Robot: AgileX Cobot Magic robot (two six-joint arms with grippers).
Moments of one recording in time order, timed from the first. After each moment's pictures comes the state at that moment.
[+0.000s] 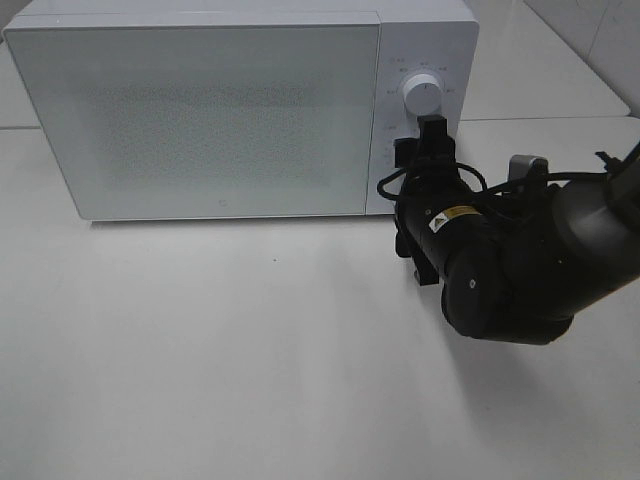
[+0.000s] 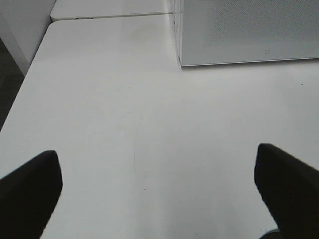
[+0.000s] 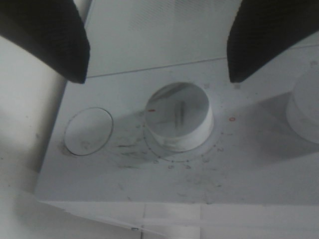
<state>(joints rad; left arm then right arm) -0.04 0.00 -0.50 0.02 1.05 0.03 0.66 2.00 -0.69 0.65 -1.10 1.27</state>
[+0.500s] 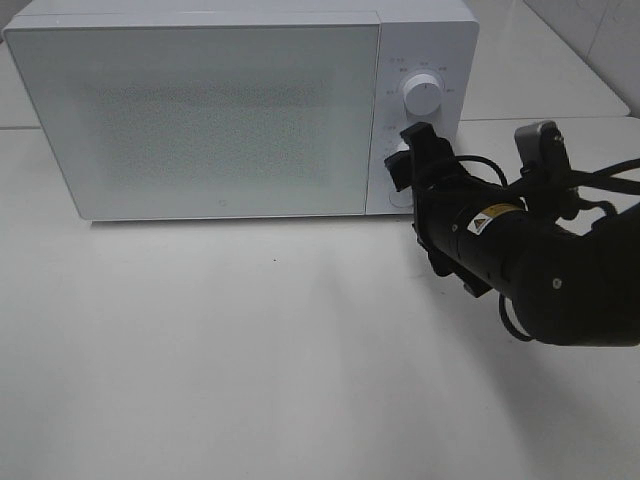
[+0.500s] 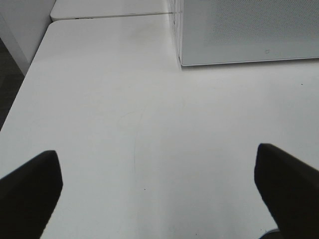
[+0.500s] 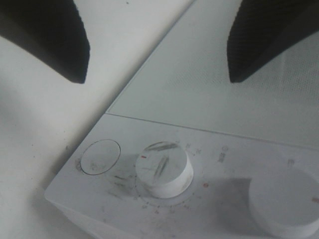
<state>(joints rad) -0.04 0.00 -0.50 0.02 1.05 0.02 0.66 1.77 -0.55 0.56 -0.87 0.91</state>
